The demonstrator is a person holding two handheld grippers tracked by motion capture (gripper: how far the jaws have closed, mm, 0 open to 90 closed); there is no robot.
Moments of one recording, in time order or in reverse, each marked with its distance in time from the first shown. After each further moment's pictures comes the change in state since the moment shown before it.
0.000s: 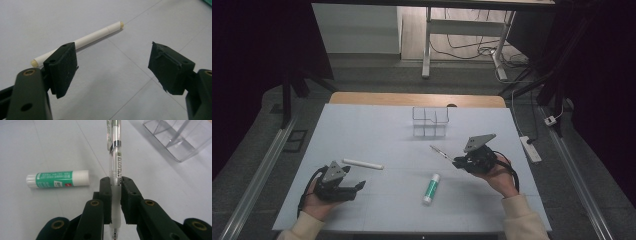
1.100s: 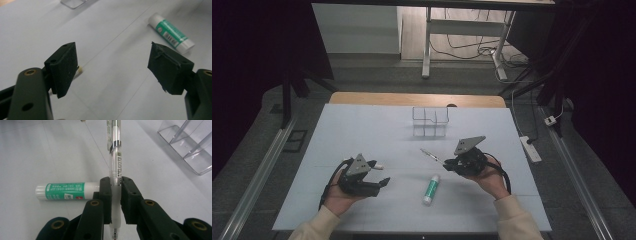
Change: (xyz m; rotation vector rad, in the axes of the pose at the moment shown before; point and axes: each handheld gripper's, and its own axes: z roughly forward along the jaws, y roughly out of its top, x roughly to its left) left arm -0.041 0.059 0.017 -0.051 -0.136 0.087; right arm 0.014 0.011 0.019 -0.017 0.041 -0.018
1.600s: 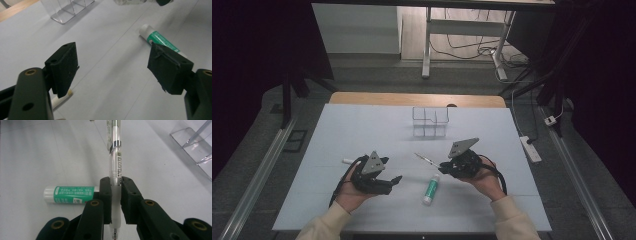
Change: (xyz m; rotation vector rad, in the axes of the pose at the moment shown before) left arm -0.017 0.026 0.015 -0.002 -0.003 0.074; right arm 0.010 0.007 0.009 0.018 0.033 -0.030
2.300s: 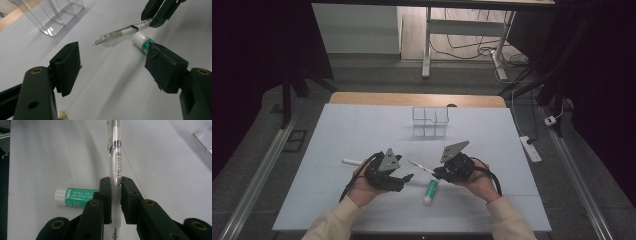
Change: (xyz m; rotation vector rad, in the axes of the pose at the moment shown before) left arm -0.011 0.025 0.021 0.033 -0.015 0.090; right arm 0.012 0.007 0.016 0.044 0.058 -0.033
